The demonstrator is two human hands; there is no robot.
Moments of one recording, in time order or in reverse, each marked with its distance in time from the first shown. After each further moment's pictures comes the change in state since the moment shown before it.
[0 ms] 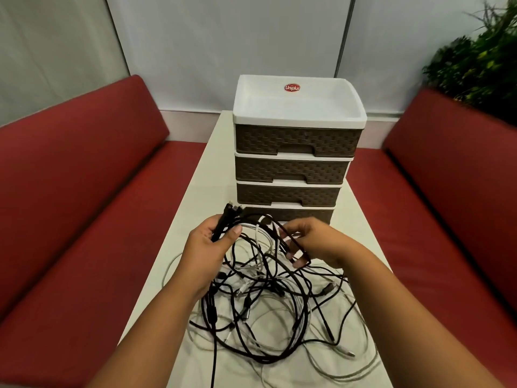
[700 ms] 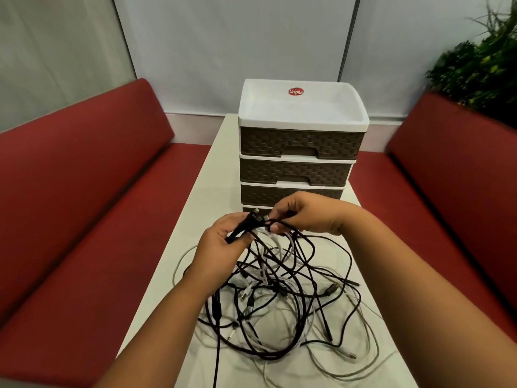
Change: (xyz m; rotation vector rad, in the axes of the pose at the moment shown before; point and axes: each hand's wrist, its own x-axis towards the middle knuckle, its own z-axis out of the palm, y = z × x) left_hand -0.008 0.013 0.008 0.166 -0.093 0.148; right_hand 0.004 -0.062 -0.016 -0.462 -0.200 -0.245
